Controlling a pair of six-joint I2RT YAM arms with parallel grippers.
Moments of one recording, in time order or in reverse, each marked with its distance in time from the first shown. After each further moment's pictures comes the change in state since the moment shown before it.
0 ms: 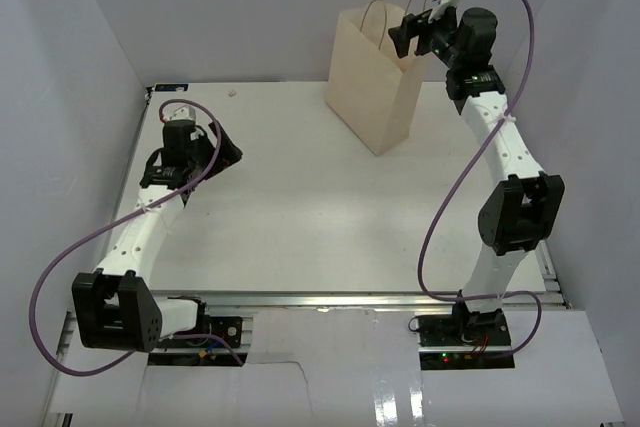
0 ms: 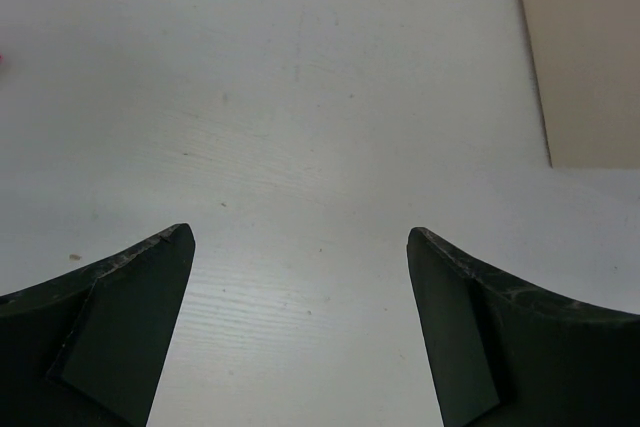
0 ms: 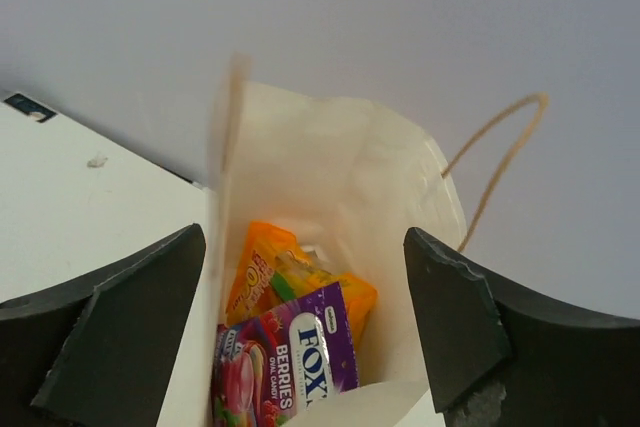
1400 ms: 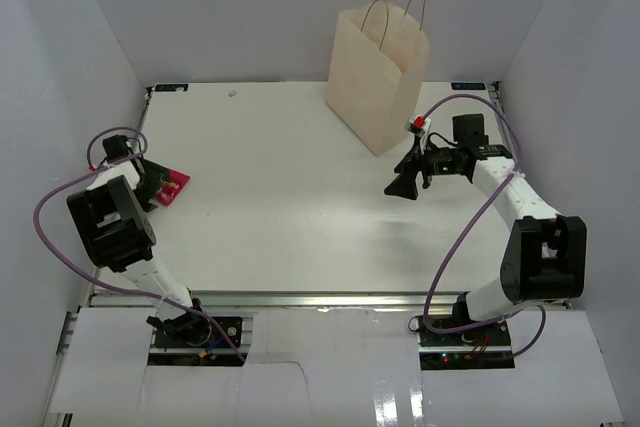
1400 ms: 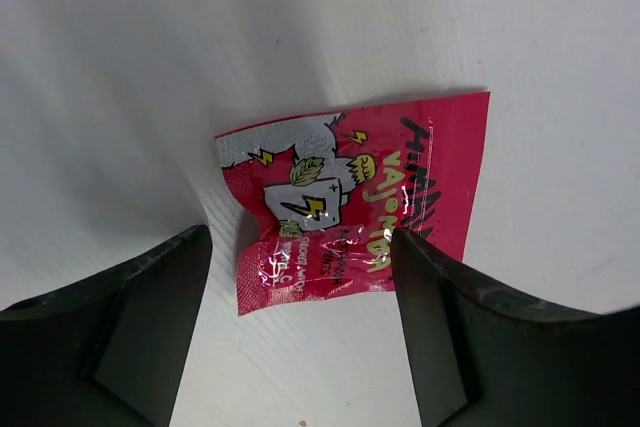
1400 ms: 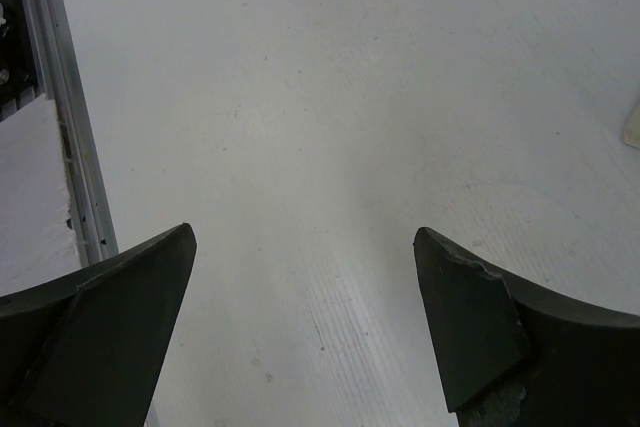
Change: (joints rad) left arm 0.563 0.581 0.154 -0.064 -0.085 -0.192; right arm -0.078 -0.388 -0.784 -0.603 -0.715 -0.483
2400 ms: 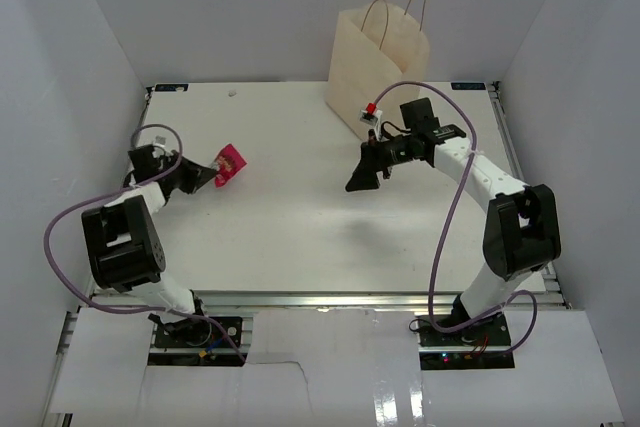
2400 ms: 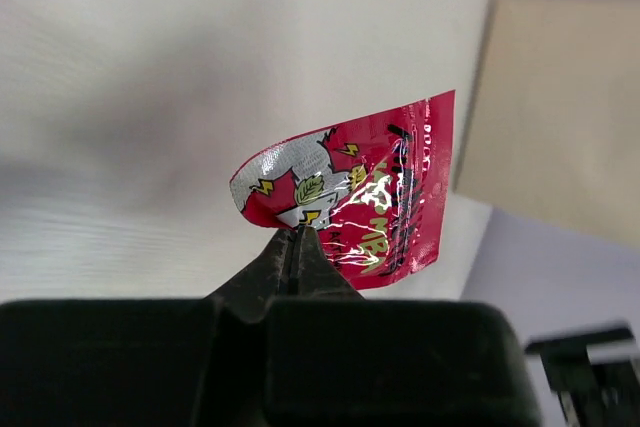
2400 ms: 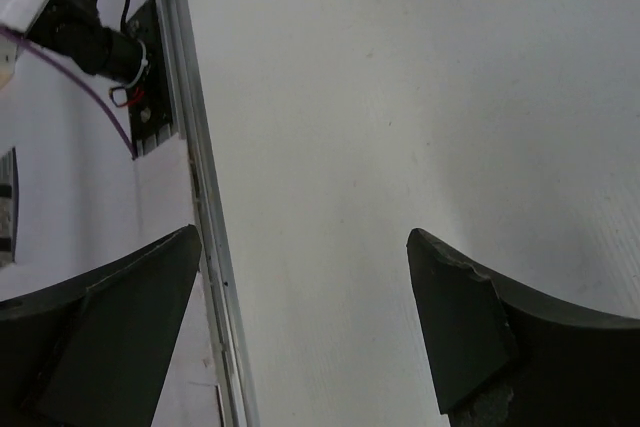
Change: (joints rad) left arm -0.066 -0.164 -0.304 0.434 0.645 0.000; right arm 0.257 0.168 0.204 -0.058 -0.029 0.216
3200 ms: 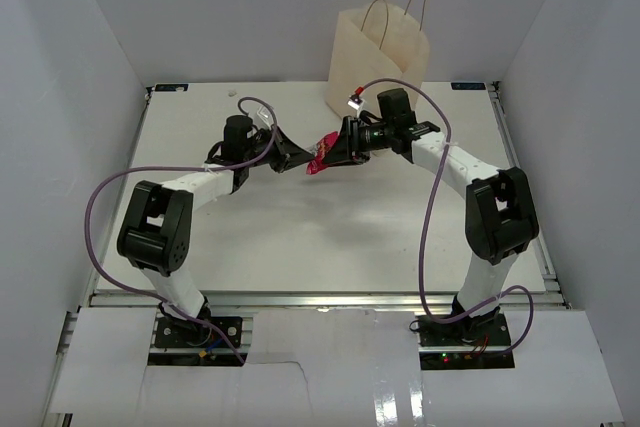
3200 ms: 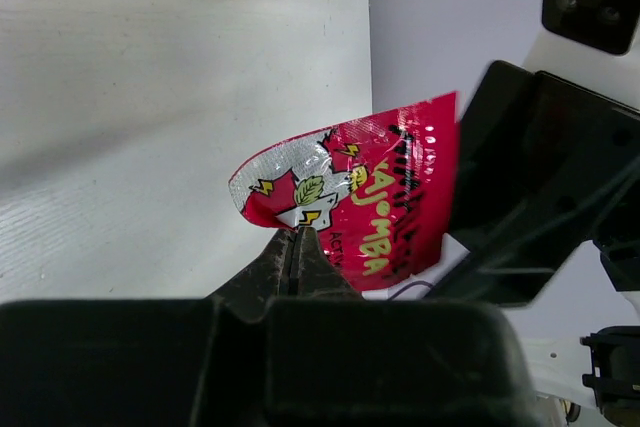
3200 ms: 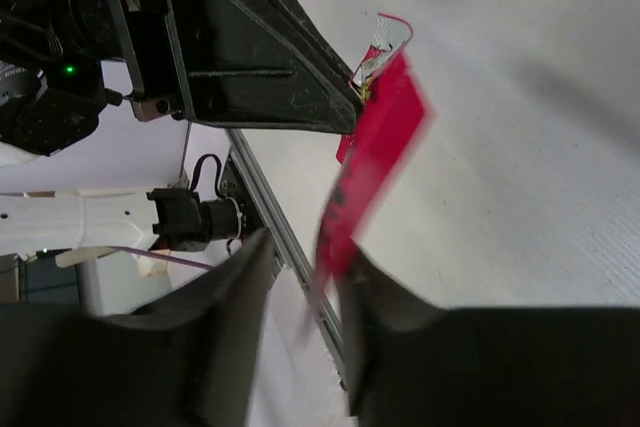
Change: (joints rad) left arm -0.685 0.084 0.171 0.302 0.093 -0.257; right arm 0.093 0.171 0.121 0.359 0.183 0.901
